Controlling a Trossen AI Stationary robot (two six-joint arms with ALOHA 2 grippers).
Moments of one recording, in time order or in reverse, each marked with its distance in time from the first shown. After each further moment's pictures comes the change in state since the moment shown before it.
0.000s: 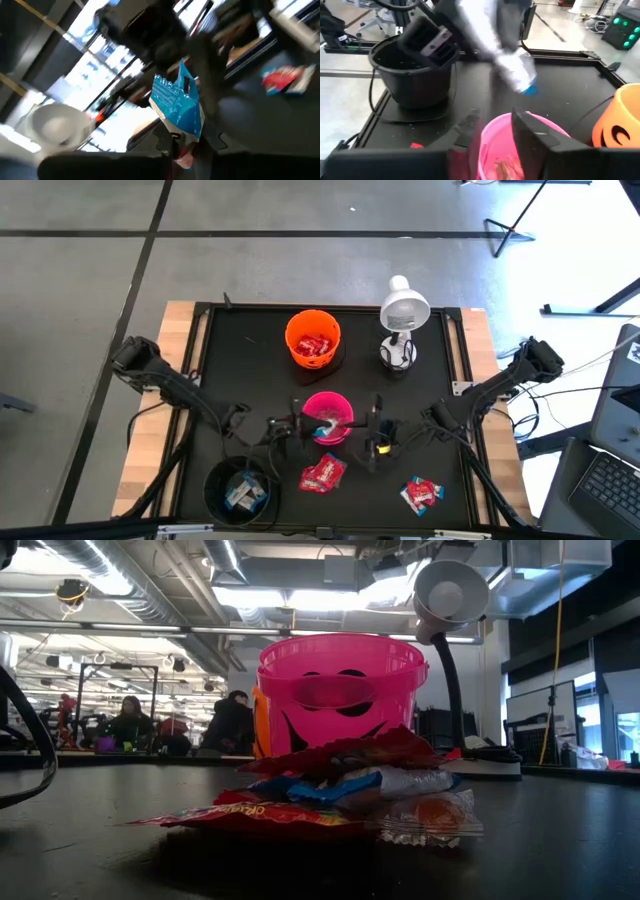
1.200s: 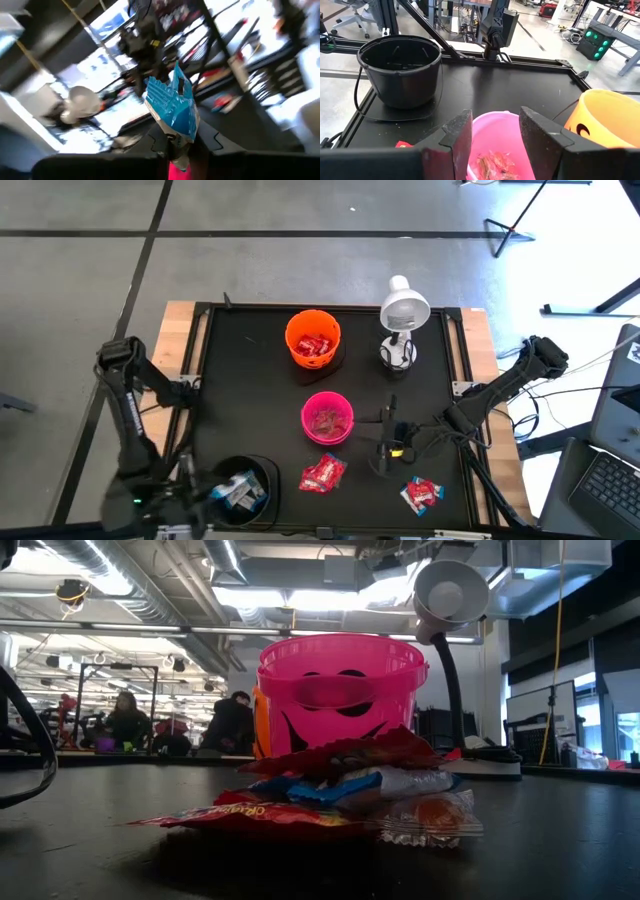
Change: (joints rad) left arm -0.788 -0.083 0.000 -0.071 -0.842 -0.267; right arm 0.078 -0.069 0.000 -0.083 0.169 -0.021
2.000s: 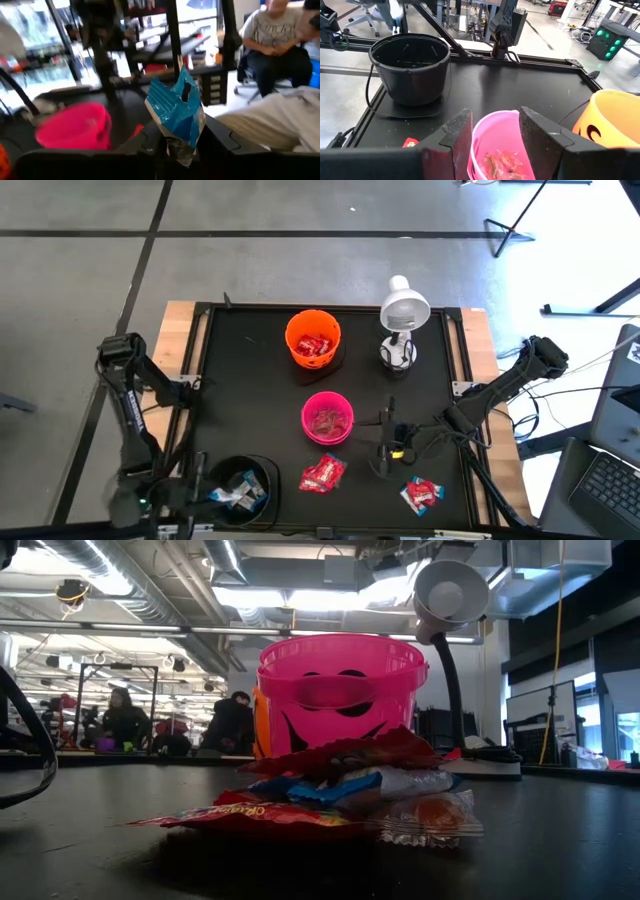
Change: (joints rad) left arm -0.054 -0.045 -0.160 -0.133 0.210 -0.665; right arm 0.000 0.000 0.000 0.000 -0.046 0.000
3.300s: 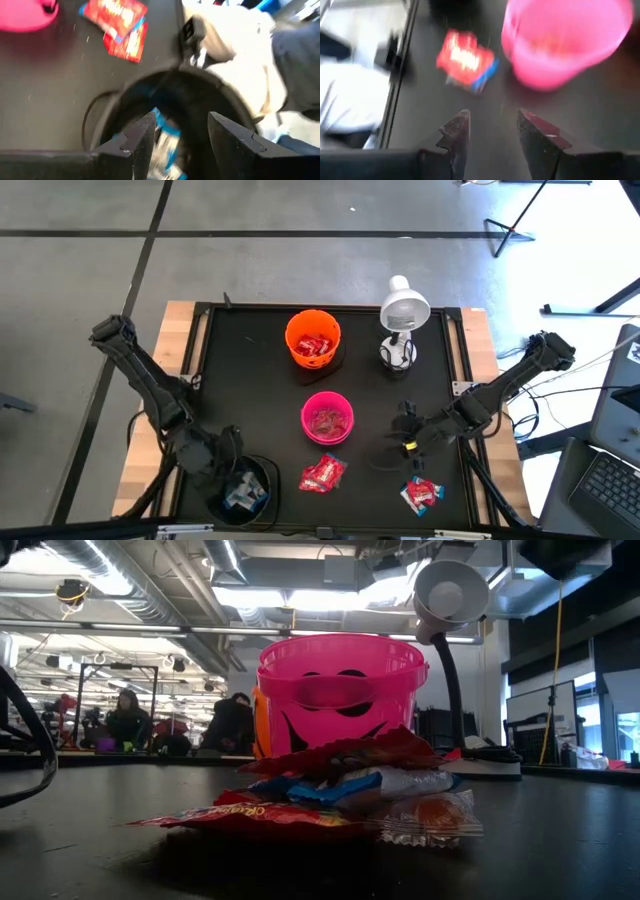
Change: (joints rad) left arm 0.495 -0.271 0.025 -0.694 1.056 -0.605; right arm 0.000 -0.127 0.000 -0.565 -0.402 0.416
